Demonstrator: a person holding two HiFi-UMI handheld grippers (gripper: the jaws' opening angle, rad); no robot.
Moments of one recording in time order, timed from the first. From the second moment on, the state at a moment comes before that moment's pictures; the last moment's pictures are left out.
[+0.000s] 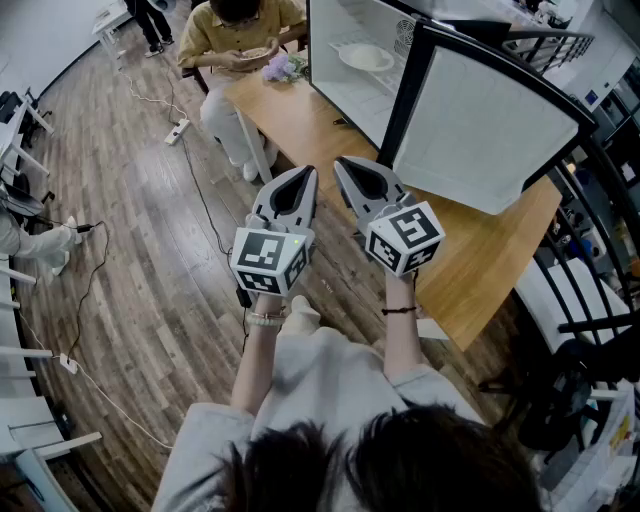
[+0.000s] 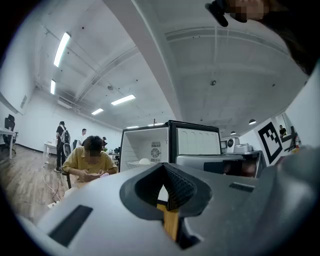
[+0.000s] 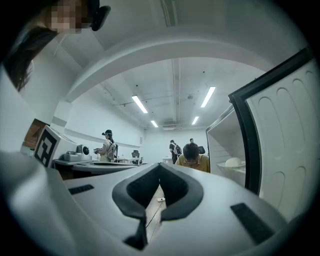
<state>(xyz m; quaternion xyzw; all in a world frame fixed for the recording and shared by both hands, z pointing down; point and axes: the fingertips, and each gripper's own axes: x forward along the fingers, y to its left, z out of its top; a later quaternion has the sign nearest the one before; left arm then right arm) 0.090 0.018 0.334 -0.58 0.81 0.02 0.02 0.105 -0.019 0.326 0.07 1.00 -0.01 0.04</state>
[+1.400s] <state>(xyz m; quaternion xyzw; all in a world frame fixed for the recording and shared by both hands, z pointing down) 0.034 -0.019 0.349 -0.61 0.80 0.02 -0.01 0.050 -0.057 0.356 0.04 1.00 -0.05 0.02</state>
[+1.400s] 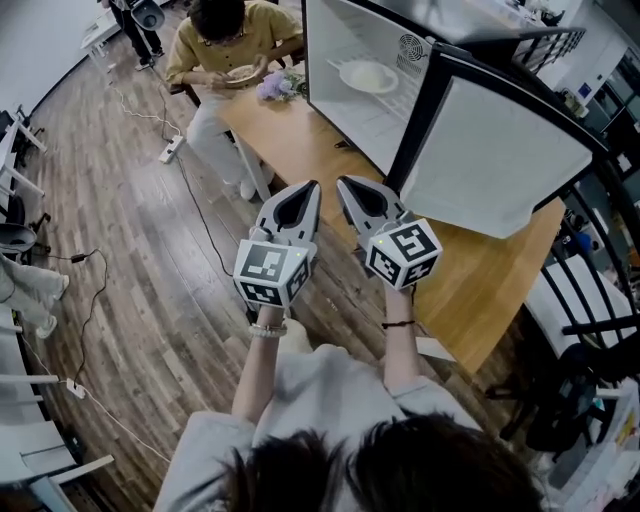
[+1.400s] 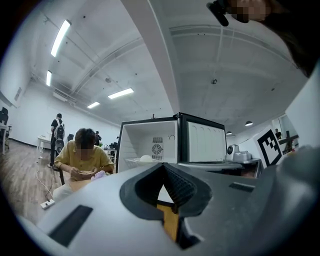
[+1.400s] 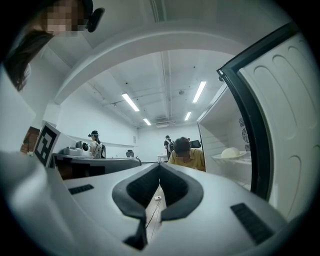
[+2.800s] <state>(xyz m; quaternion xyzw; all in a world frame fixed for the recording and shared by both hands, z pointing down) -0.112 -0.047 0.364 -0.72 0.69 0.02 -0.02 -0.081 -0.085 0.375 -0.14 0.99 -0.06 0.02</state>
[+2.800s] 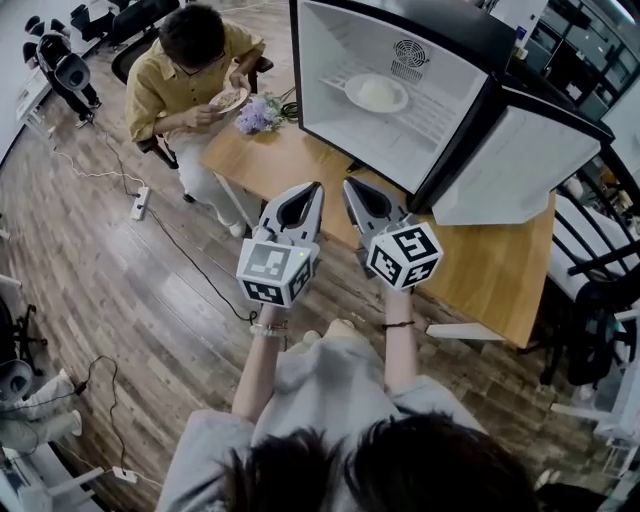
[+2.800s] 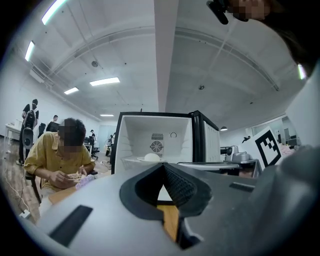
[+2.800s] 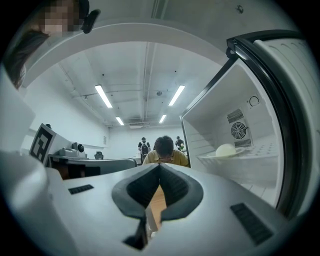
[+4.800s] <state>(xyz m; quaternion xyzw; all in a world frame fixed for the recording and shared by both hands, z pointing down) -0.172 -0.226 0.382 -0.86 0.51 0.01 -0.06 -0.130 -0.235 0.389 -0.30 0.94 -0.16 0.08</state>
